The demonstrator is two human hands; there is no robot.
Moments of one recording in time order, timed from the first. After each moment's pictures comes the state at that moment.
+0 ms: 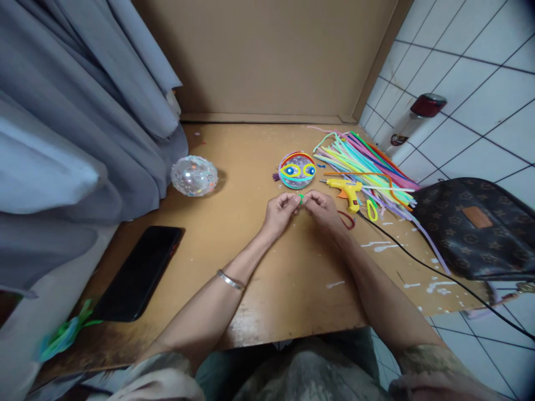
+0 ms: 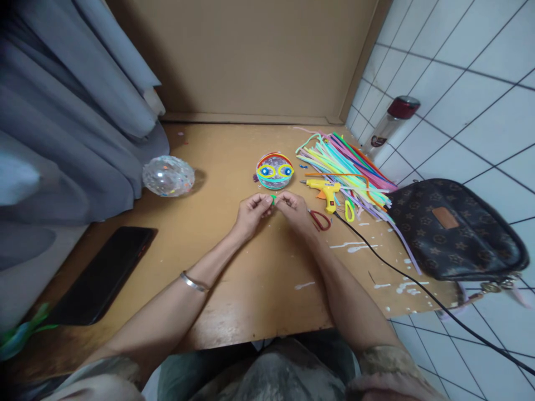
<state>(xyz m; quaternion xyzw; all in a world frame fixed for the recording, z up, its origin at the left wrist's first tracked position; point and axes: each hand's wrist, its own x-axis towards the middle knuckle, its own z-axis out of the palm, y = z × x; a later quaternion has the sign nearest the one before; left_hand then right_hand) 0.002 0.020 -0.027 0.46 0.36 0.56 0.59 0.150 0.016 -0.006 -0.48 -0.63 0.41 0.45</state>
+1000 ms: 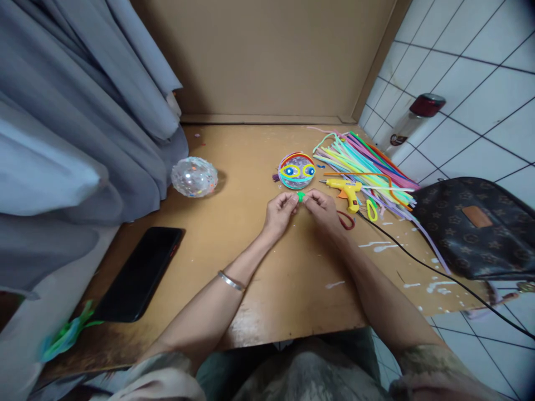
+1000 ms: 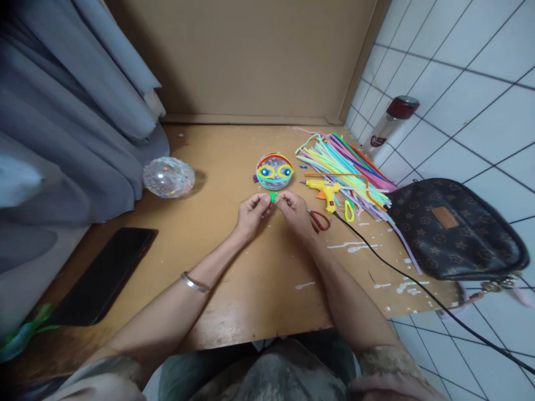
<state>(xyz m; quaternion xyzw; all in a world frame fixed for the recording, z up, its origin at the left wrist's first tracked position) 0.003 0.023 -0.037 0.49 0.35 0.58 0.55 0.148 0.014 -0.011 -0.49 -0.63 0.37 0.48</state>
